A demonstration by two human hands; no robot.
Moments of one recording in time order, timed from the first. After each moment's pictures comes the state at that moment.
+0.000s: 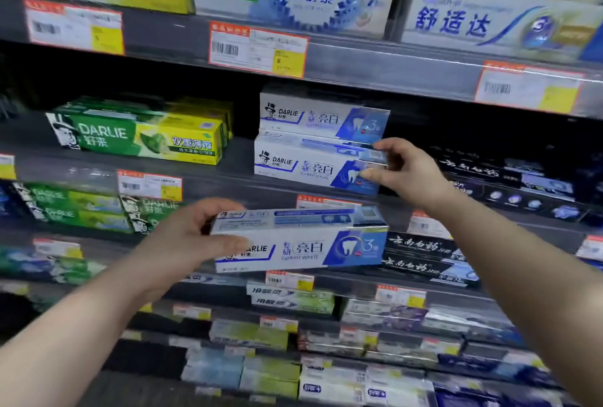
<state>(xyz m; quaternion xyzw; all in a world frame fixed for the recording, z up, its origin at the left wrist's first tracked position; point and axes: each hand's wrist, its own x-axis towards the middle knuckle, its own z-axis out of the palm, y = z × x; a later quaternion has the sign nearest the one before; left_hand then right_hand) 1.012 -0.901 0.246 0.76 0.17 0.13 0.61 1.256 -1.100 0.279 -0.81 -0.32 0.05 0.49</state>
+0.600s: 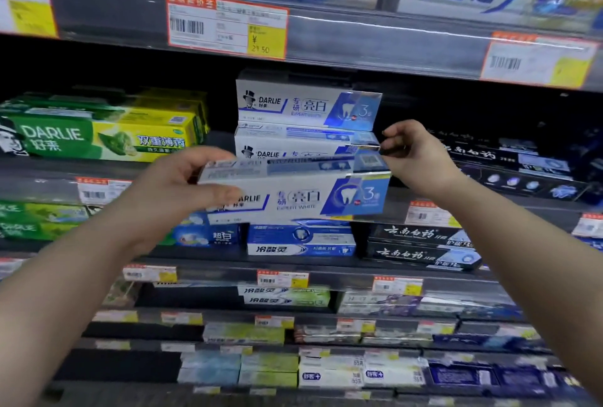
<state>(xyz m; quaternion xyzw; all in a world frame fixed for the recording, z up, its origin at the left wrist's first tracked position) 1.057 -0.880 0.278 0.76 0.11 0.15 0.63 1.270 -1.105 0.275 -0.83 -0.26 0.01 0.50</state>
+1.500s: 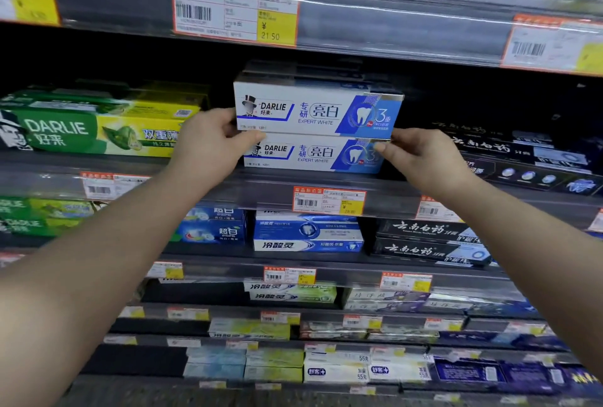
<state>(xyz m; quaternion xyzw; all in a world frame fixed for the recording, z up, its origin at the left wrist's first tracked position) 1.120 -0.874 0.280 0.86 0.22 0.29 0.35 1.250 -1.105 0.279 -0.86 -0.32 -0.01 0.41</state>
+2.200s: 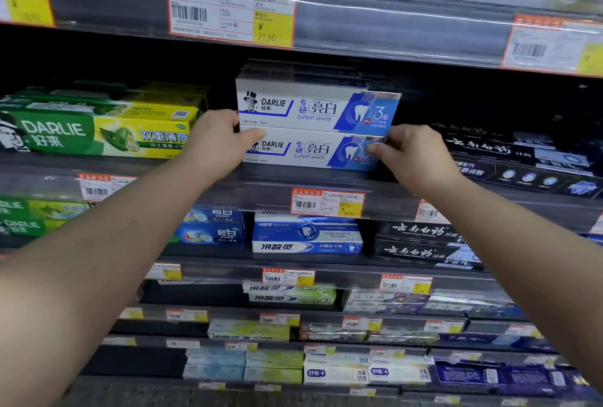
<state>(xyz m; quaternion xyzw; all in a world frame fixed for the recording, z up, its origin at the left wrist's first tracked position) 1.131 -0.878 0.288 0.89 0.24 0.22 0.33 1.253 -1.090 0.281 -0.91 -0.28 -0.06 0.32</state>
